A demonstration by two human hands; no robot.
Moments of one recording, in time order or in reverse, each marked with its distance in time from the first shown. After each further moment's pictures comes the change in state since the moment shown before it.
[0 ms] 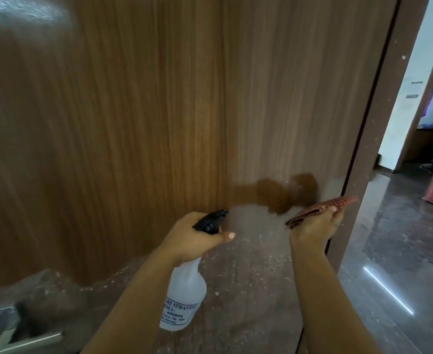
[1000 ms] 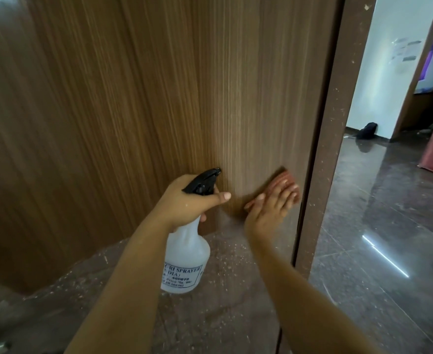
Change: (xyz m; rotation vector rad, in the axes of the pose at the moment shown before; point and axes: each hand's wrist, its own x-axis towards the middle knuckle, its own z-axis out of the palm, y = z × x) left_hand 0.060 0.077 0.061 -0.062 0.028 0.041; right_hand 0.066 0.086 -0.030 -0.781 -0.290 -0.722
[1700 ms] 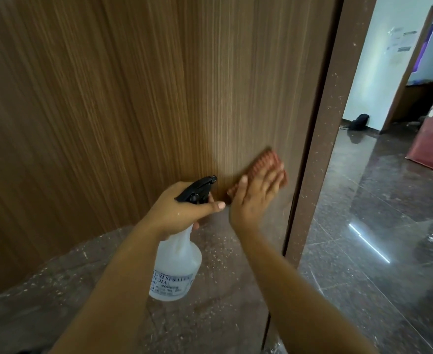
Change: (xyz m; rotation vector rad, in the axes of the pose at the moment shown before) left_hand 0.005 -0.028 0.022 -0.013 -0.070 -0.021; right_hand 0.009 -0.028 -0.001 0.061 -0.089 -0.053
